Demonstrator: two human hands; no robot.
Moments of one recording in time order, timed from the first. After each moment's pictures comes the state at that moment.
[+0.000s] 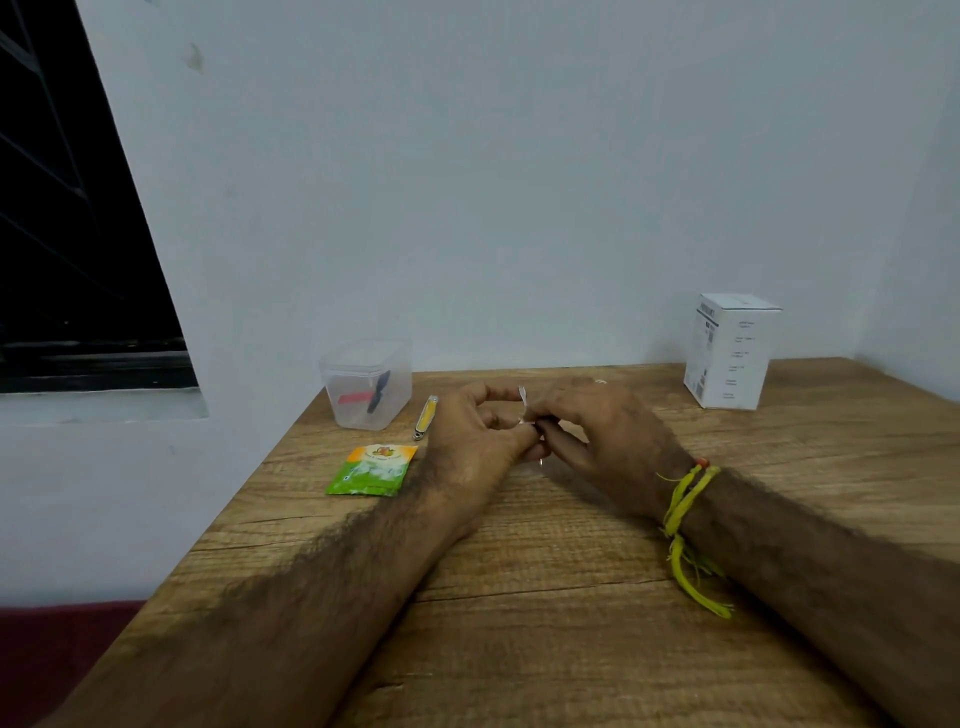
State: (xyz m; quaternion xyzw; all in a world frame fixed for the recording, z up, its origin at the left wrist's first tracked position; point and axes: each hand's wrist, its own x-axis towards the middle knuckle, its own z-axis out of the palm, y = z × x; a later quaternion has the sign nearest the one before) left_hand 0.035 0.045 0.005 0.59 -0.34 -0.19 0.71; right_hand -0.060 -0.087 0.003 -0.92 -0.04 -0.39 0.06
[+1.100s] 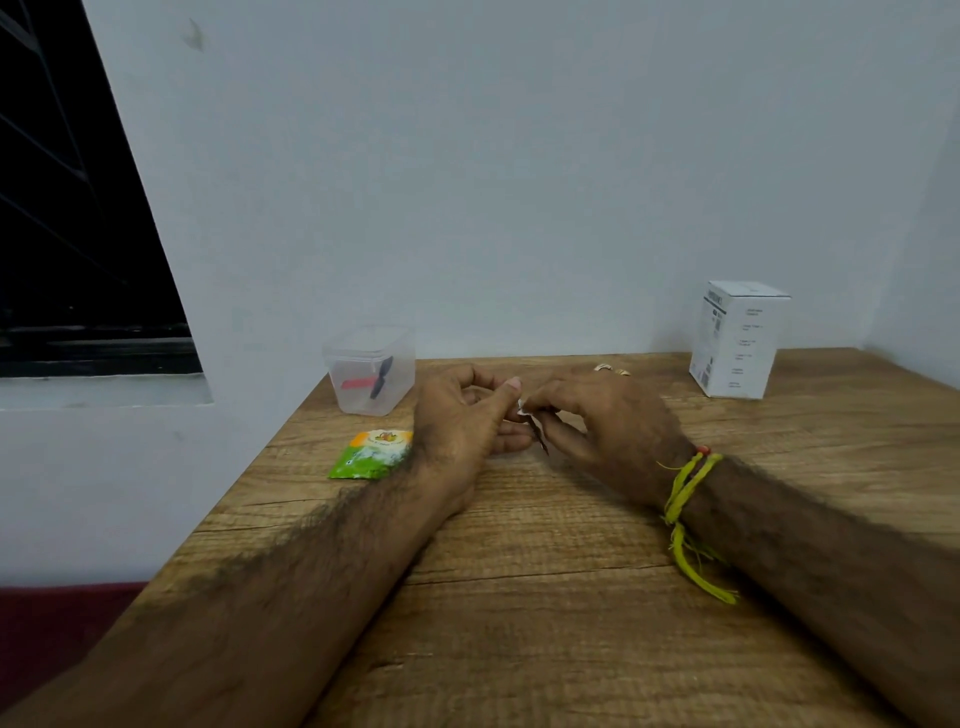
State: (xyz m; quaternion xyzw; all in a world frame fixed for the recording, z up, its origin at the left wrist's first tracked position) left_hand 0.044 0.048 0.010 0.61 -0.28 -0.17 0.72; right_hand -0.062 -0.082 0.005 -0.92 -0.04 -0.39 0.01
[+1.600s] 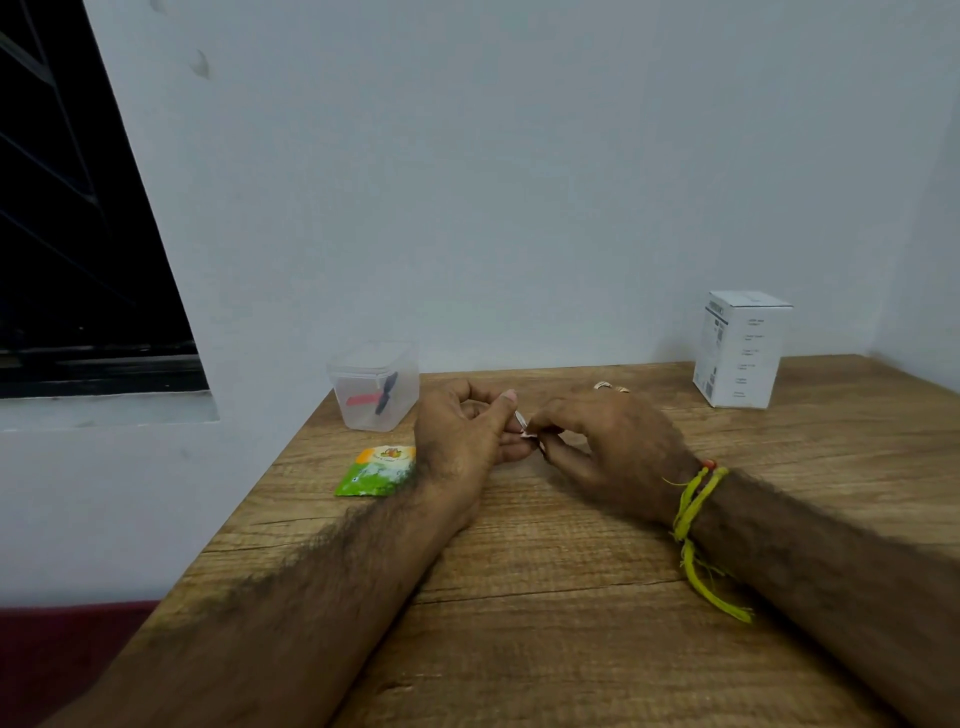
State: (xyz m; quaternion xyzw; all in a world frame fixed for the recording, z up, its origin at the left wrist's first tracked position) left_hand 0.046 0.045 0.009 0.61 -0.26 -0.15 0.73; right_hand -0.061 -0.082 0.001 -0.93 -0.03 -0.37 0.00
